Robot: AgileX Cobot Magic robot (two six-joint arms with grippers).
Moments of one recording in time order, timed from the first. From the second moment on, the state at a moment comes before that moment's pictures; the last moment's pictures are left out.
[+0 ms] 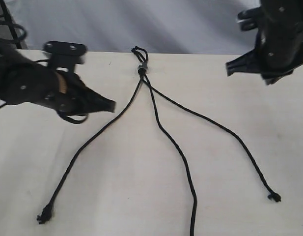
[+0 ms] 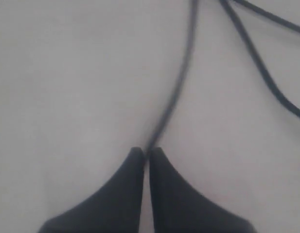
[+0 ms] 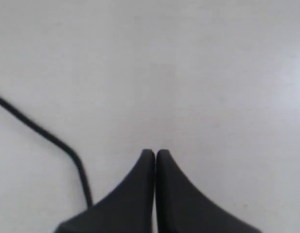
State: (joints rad) left arm -0.40 1.65 -0.92 0.28 0.28 -0.48; right arm 0.20 1.70 -1.32 -0.51 1.02 0.50
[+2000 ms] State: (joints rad) left arm -0.82 2.29 -1.74 -0.03 0.91 -0.39; right arm -0.01 1.51 -1.25 -0.46 1.00 0.52
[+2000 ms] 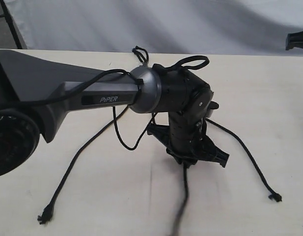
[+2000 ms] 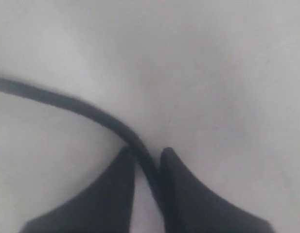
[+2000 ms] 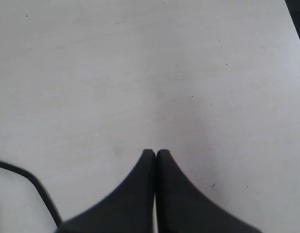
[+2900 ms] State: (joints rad) left arm -0.41 1.99 -1.19 0.62 0.89 -0.56; right arm -0.01 1.51 -1.25 -0.46 0.97 0.52
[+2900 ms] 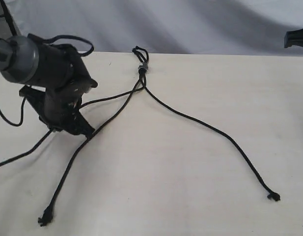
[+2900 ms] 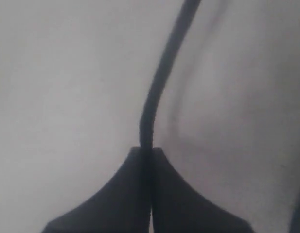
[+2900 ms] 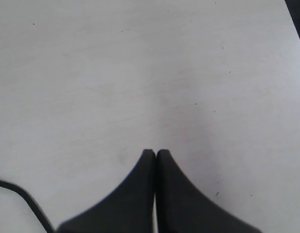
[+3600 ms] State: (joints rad) left arm -0.66 1.88 -1.07 0.02 0.67 -0.09; right arm -0.01 1.51 -1.25 -0.46 0.95 0.51
